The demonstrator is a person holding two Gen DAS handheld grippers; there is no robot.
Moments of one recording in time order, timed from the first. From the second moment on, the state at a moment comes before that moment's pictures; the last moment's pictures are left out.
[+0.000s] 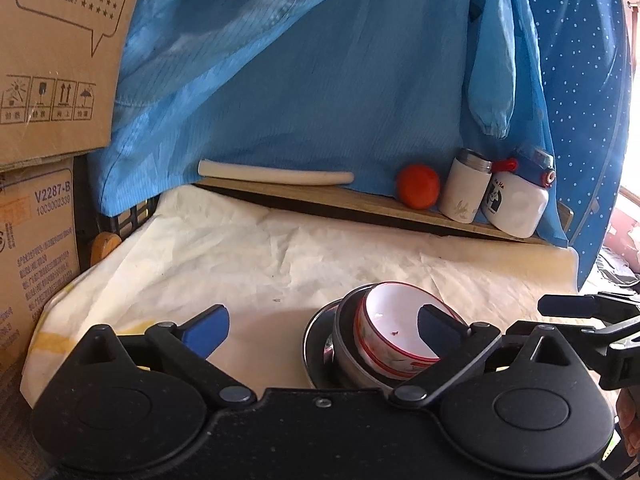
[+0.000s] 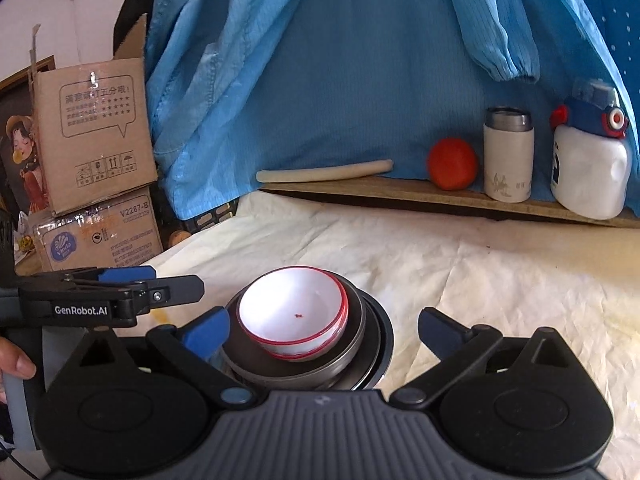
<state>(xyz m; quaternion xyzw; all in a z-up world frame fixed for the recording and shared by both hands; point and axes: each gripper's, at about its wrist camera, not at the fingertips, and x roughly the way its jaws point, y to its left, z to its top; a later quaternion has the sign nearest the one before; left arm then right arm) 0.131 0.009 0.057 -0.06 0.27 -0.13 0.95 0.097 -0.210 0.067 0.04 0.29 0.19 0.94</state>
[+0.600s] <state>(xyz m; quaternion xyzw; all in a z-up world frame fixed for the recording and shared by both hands) 0.112 0.006 0.052 -0.04 0.24 -0.11 0.96 0.064 -0.211 0.062 0.02 0.21 0.16 0.97</state>
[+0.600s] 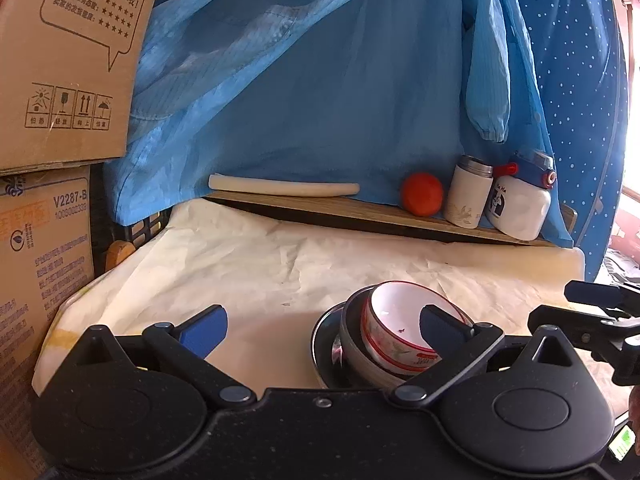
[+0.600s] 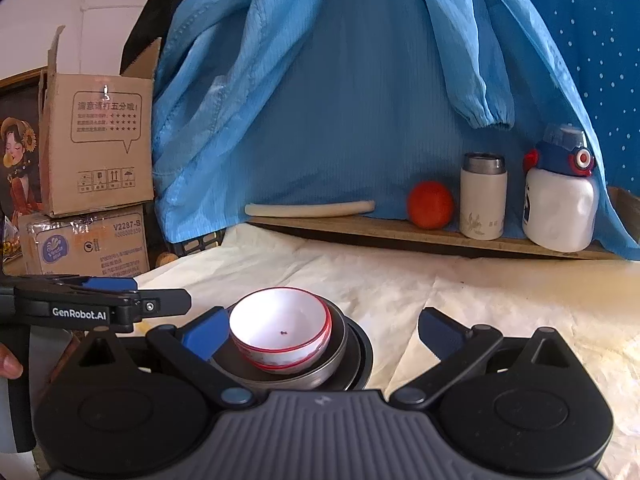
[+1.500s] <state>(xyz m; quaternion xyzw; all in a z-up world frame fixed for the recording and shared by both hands) 0.033 -0.014 0.011 0.01 0.14 -0.08 0.99 0.000 -0.217 0.021 0.04 0.14 0.09 0.99</state>
